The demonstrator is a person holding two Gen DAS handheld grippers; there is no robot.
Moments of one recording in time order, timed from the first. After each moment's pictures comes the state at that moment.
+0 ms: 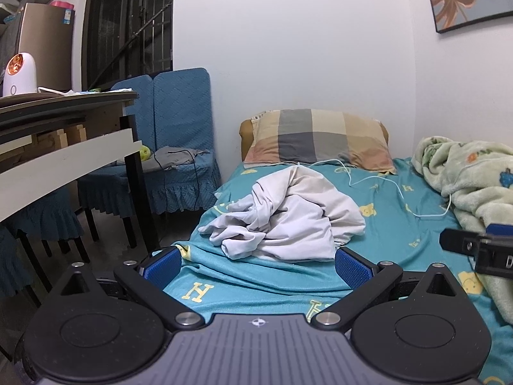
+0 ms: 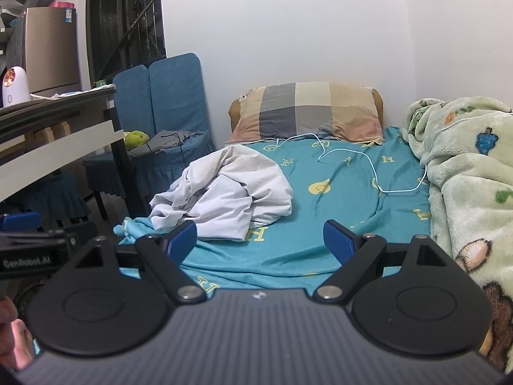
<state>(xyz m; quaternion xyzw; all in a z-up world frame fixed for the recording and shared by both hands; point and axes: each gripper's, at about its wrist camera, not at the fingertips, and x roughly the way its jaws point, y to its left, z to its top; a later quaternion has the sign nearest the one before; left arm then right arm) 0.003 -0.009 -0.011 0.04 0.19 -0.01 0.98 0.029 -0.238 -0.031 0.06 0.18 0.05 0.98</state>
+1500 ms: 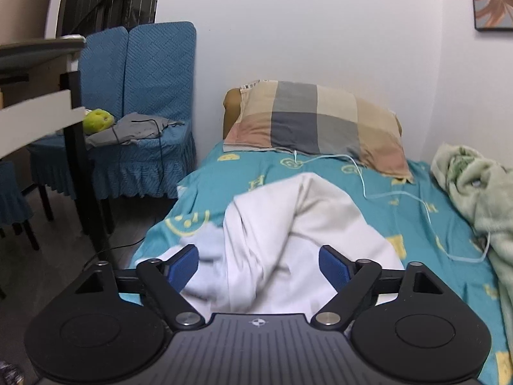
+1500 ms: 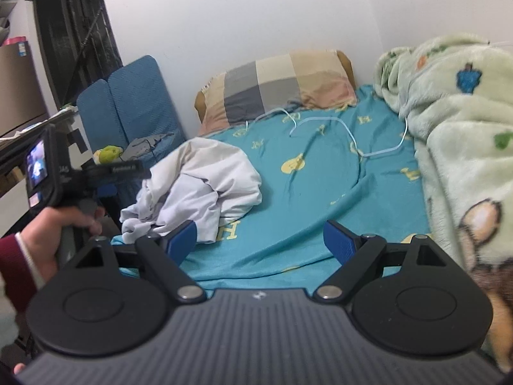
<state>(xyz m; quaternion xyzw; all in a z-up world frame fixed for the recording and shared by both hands) 0.299 -0.012 -0.055 -0.03 0.25 -0.04 0.97 0.085 -0.288 -0.061 0.16 0.22 0.01 0.96</state>
